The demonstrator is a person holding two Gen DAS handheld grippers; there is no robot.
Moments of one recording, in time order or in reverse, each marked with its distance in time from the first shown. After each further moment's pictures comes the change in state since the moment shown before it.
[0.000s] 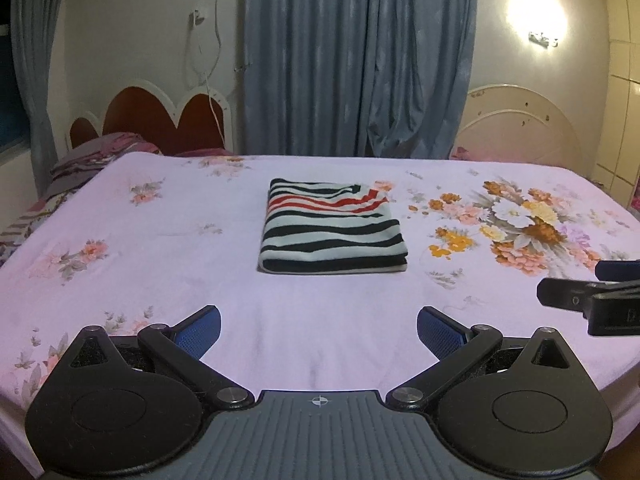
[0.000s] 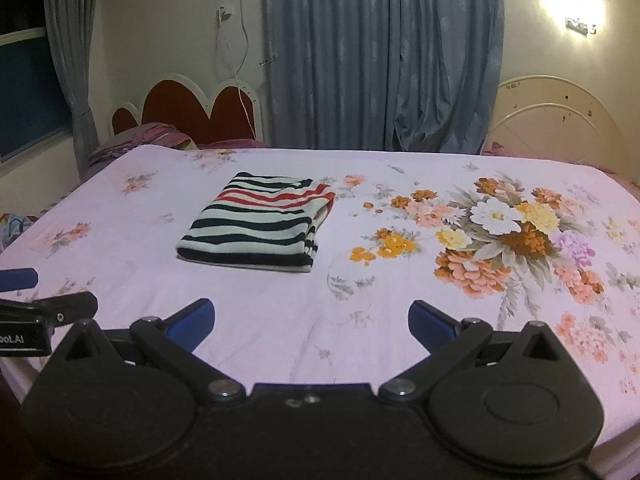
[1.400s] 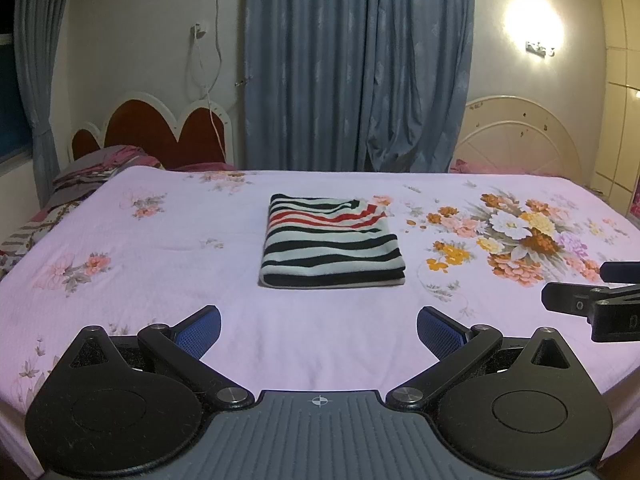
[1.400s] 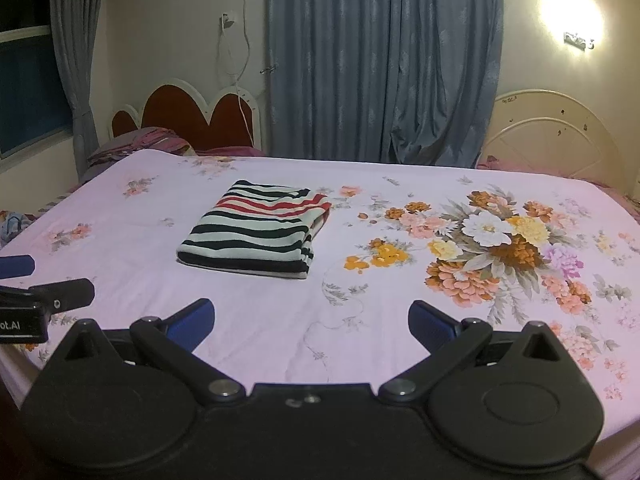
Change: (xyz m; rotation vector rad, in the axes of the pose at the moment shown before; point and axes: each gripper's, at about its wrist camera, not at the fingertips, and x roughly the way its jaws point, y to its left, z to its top) left arm -0.009 -0.004 0.004 0.005 -0.041 0.002; right arm -0.014 0.005 0.001 -0.023 -0.032 -0.026
